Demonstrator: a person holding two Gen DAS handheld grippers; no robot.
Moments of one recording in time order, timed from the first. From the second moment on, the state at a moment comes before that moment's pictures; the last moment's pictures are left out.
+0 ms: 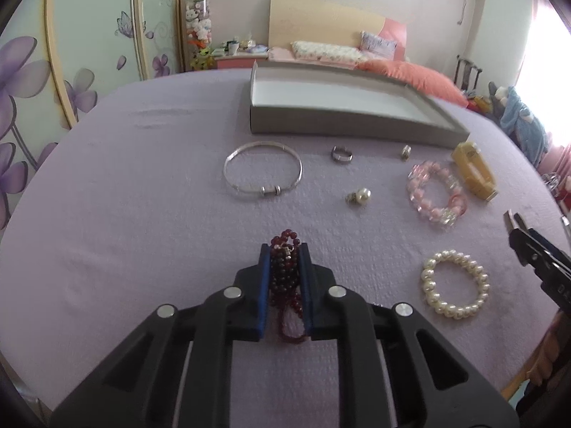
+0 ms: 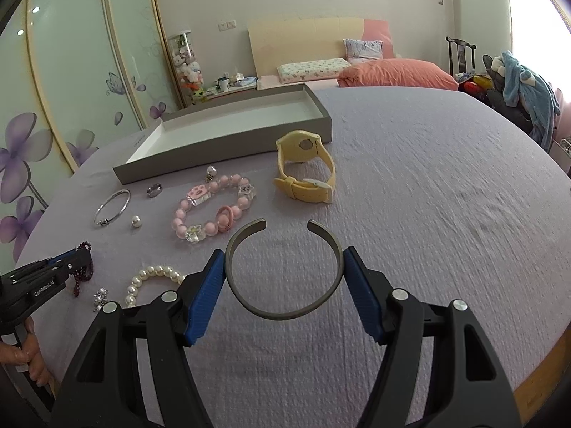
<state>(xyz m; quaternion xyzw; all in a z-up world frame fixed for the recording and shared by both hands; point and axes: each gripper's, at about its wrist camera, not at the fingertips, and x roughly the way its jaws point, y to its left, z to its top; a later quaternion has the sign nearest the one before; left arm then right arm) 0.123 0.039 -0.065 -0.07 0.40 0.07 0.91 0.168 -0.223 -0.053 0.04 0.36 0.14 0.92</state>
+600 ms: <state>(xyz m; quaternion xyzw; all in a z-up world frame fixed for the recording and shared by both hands) 0.132 0.077 0.029 -0.11 0.33 0.02 0.94 0.205 -0.220 0.016 0.06 0.31 0.21 0.92</state>
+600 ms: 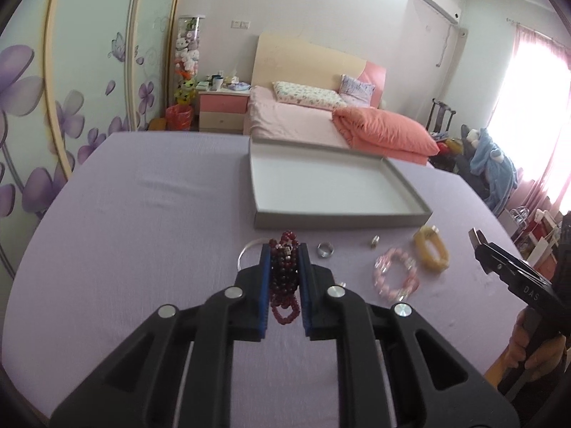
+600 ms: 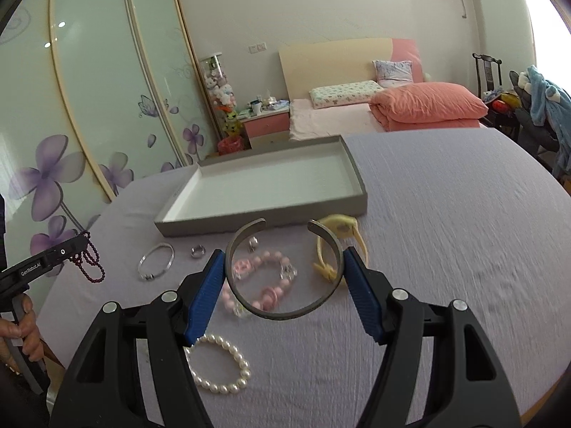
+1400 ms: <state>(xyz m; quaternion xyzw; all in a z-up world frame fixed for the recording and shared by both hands) 0.363 0.071 0.028 -0.14 0.38 -0.01 0.92 0.428 -0.147 0.001 0.01 0.43 0.20 0.88</state>
